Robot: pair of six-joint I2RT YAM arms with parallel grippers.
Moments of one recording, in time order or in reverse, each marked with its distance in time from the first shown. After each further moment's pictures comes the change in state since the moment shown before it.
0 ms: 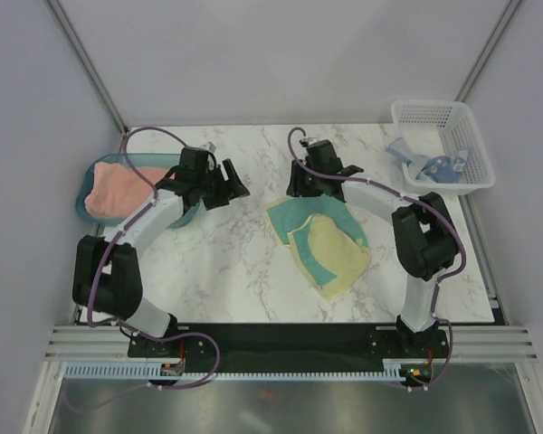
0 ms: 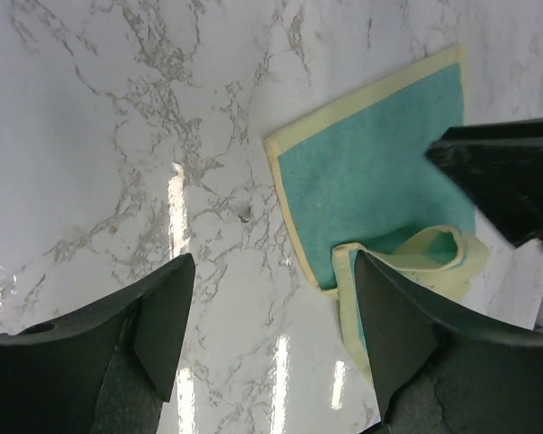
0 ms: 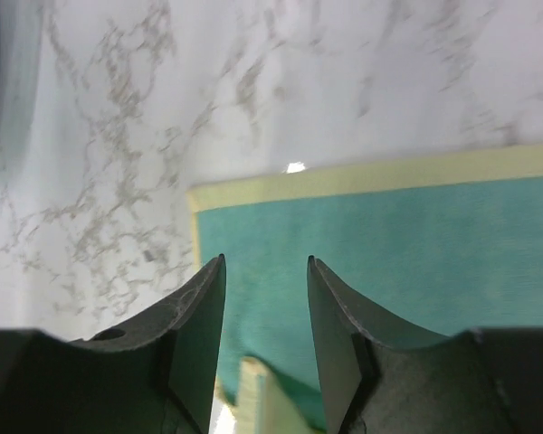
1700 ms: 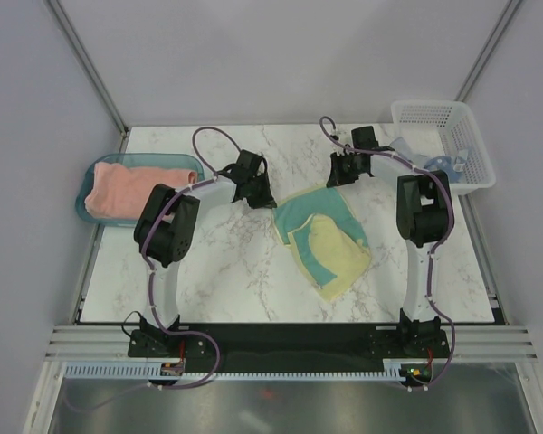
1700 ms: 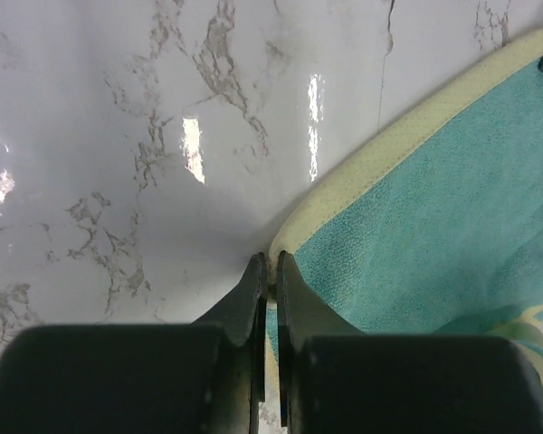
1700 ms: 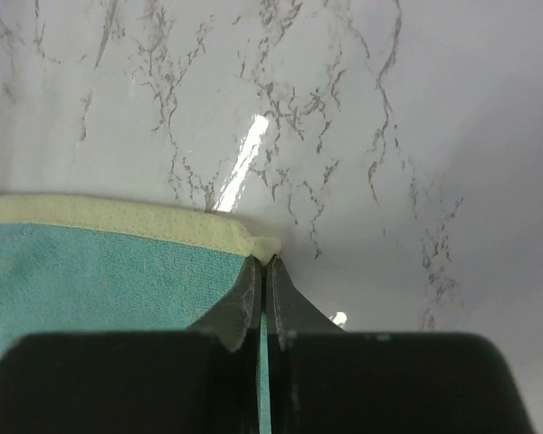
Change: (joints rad) left arm -0.197 0.582 0.302 0.120 -0.042 -0.018; right arm -0.378 0.324 0.317 -0.224 -0.328 -0.531
